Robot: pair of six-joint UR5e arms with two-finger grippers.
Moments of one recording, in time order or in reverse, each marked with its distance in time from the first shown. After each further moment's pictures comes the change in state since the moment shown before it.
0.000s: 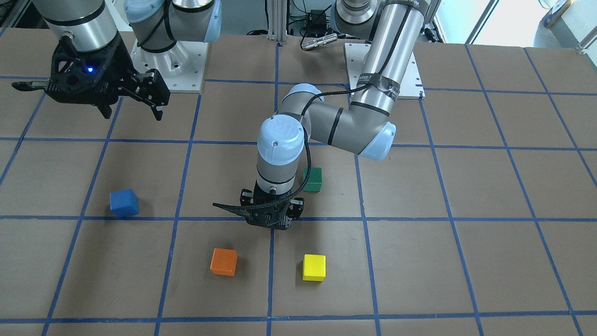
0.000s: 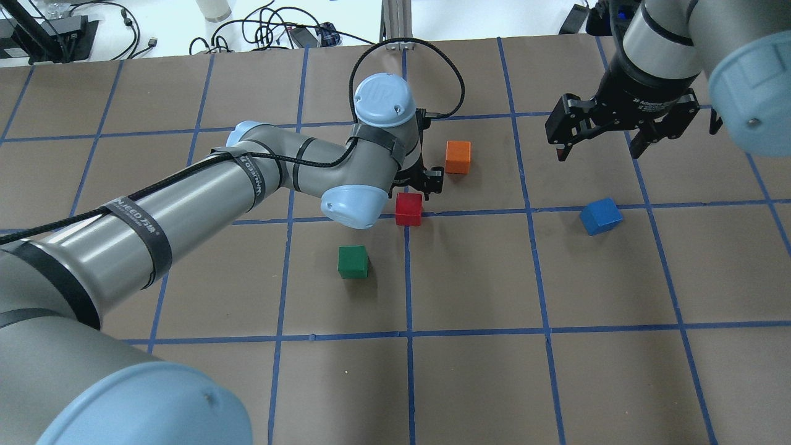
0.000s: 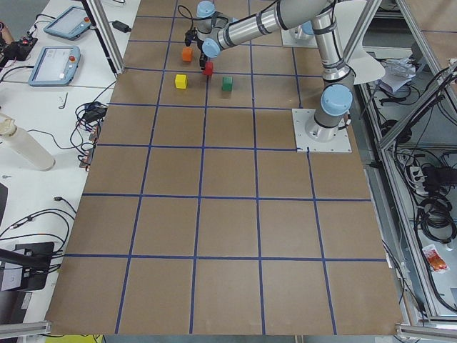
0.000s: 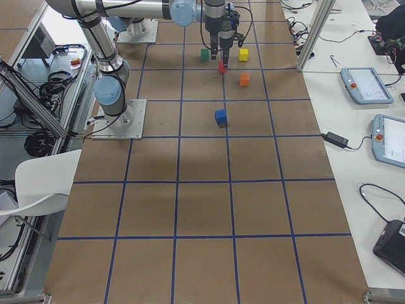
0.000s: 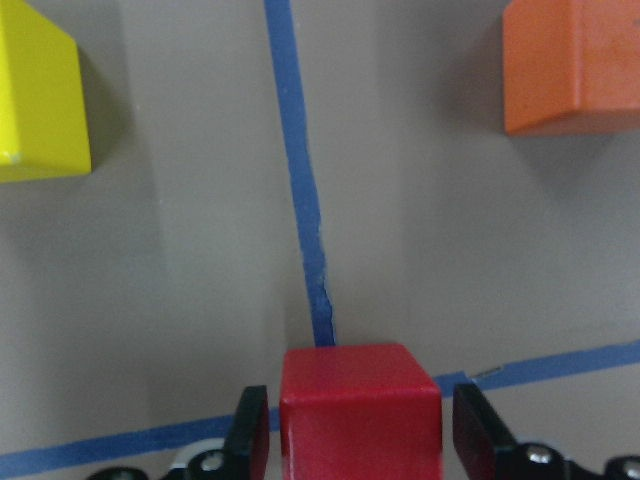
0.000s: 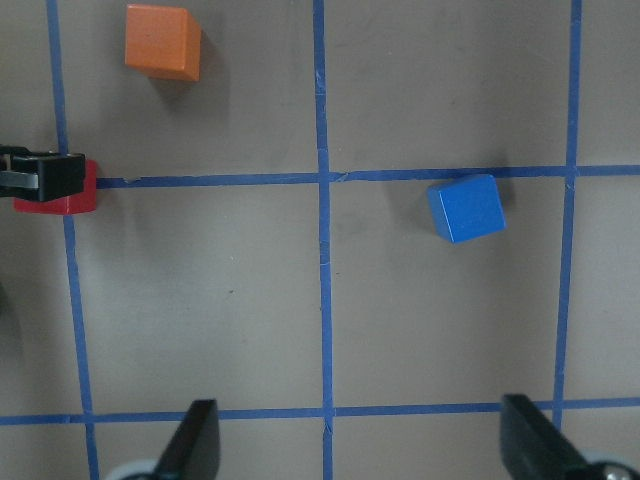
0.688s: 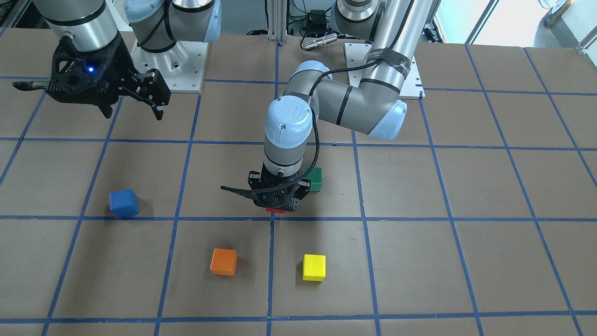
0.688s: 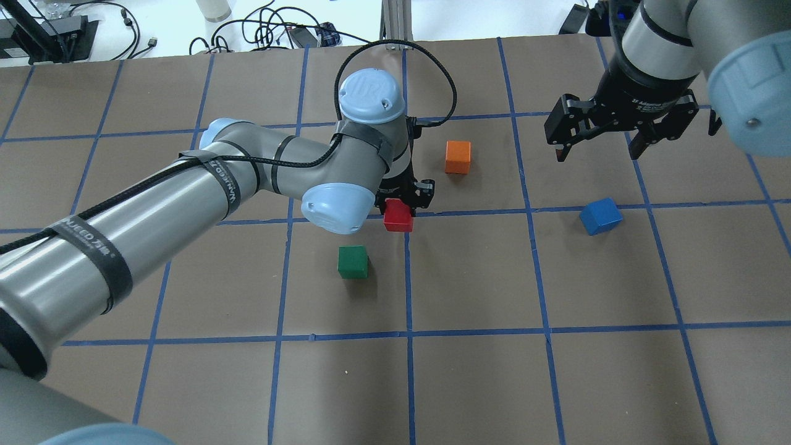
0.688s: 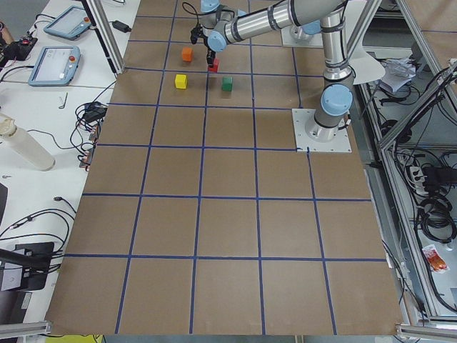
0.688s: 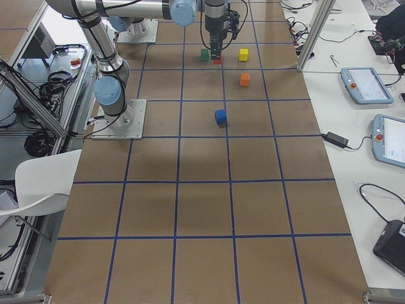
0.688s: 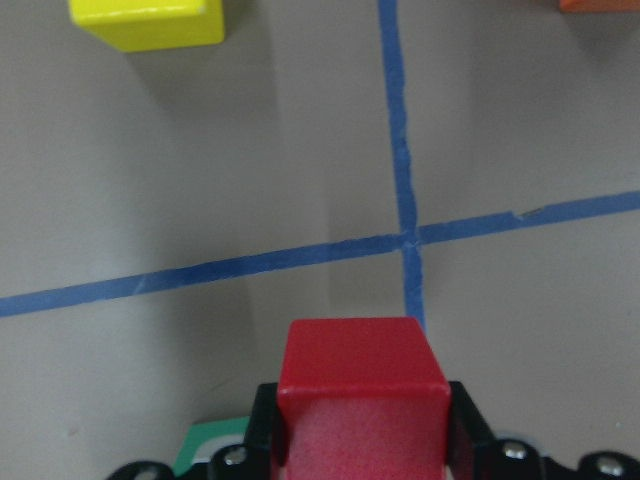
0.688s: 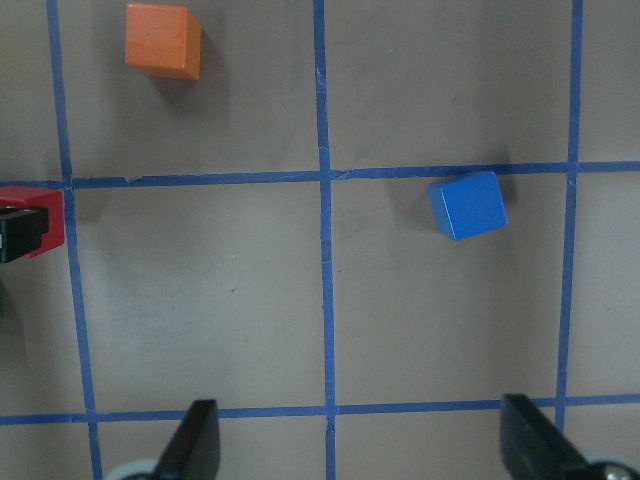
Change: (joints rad) left arm -0.010 0.066 -0.049 -0.110 -0.014 -0.015; right arm 0.001 0.000 0.000 0.004 0.002 0.008
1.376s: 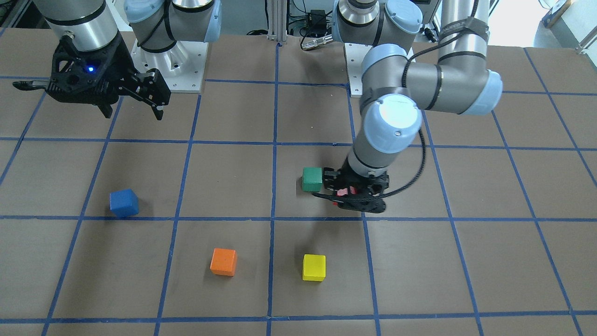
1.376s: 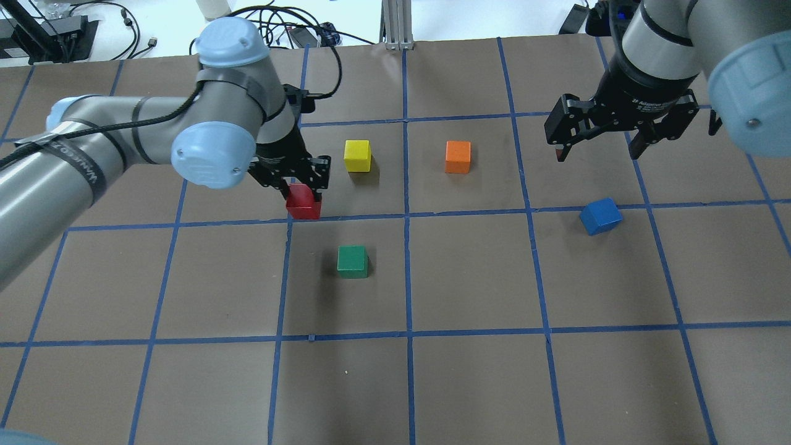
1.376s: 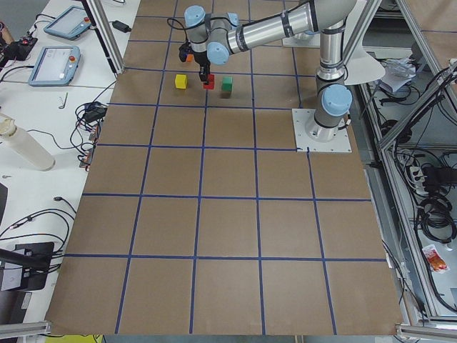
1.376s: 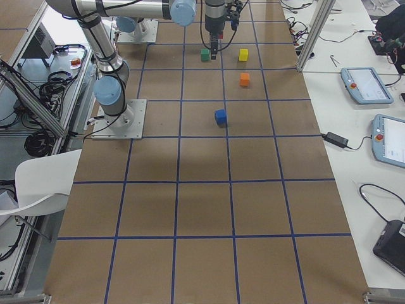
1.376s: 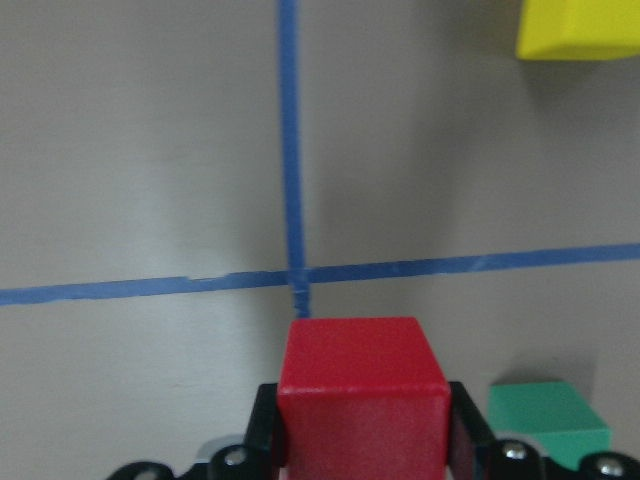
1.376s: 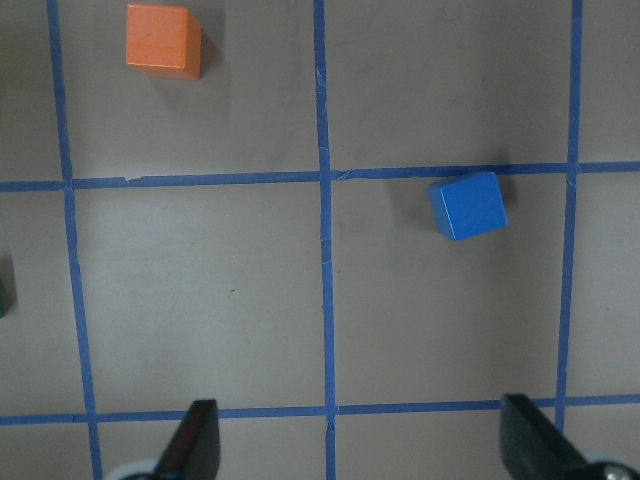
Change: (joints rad) left arm 0.215 0.152 -0.019 -0.259 0.015 0.225; right arm 0.000 0.000 0.000 -0.001 0.000 0.000
